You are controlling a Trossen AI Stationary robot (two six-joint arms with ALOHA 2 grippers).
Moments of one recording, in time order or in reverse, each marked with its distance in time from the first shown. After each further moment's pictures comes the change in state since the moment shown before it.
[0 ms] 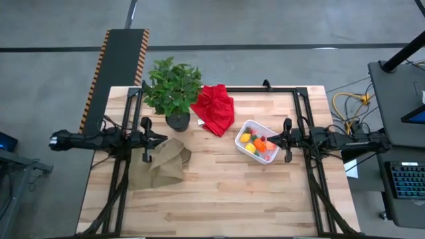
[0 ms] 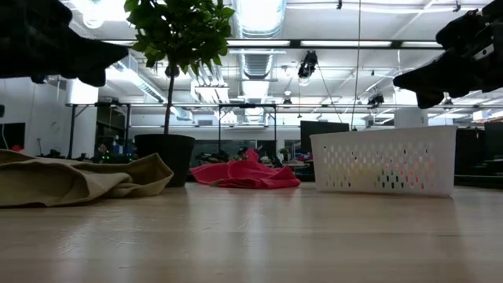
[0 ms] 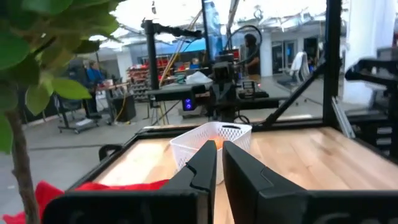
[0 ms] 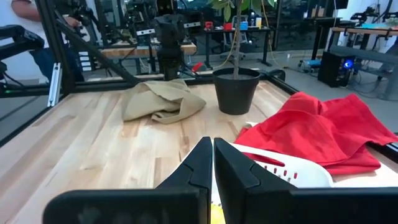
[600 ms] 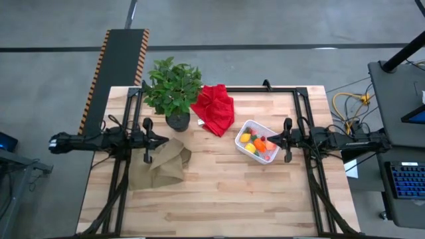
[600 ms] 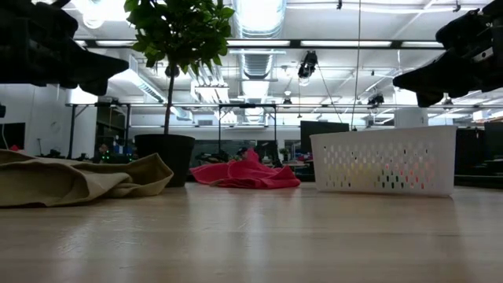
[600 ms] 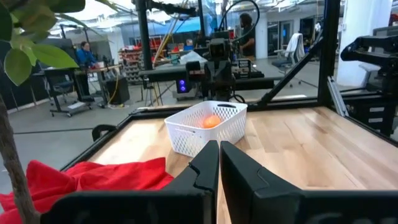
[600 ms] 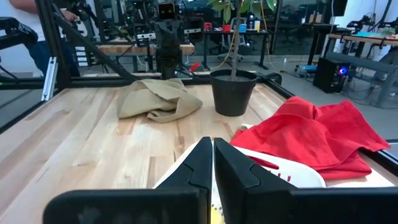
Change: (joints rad) left arm 0.065 -0.005 -0.002 -0.097 0.081 -0.030; right arm 0.000 0.000 0.000 0.000 0.008 -0.045
